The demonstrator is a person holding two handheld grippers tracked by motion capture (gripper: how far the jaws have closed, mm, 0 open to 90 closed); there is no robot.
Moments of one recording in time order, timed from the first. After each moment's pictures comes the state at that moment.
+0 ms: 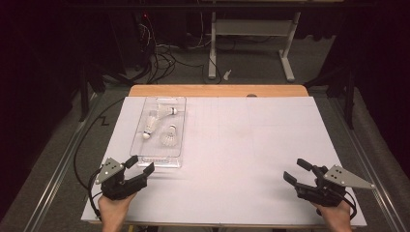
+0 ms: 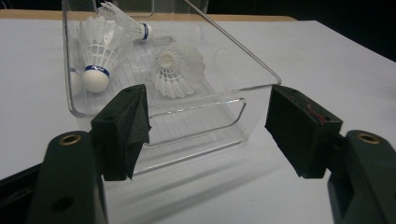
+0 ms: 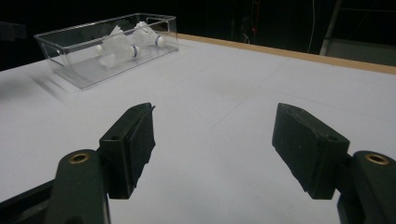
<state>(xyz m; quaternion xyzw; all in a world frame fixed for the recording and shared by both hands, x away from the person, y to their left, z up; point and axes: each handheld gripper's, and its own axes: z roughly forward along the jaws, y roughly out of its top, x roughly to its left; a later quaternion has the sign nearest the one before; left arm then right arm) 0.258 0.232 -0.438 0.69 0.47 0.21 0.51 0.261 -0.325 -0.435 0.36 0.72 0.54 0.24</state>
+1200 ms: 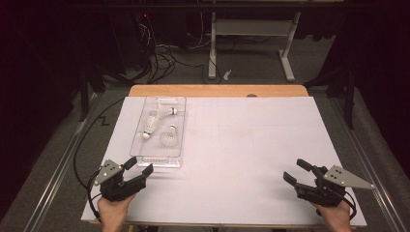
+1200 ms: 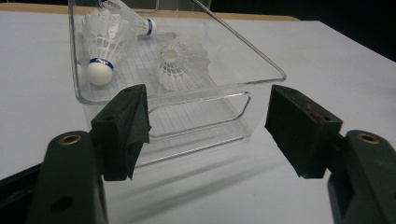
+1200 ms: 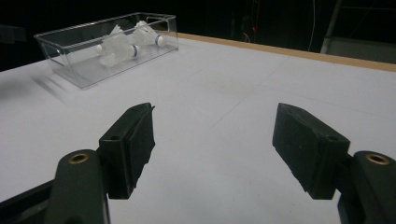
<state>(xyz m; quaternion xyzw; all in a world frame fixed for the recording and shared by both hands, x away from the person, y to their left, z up) 0.256 0.235 -0.441 0.68 0.48 0.21 0.51 0.261 -0.325 -0.437 0.36 0.72 0.54 0.24</state>
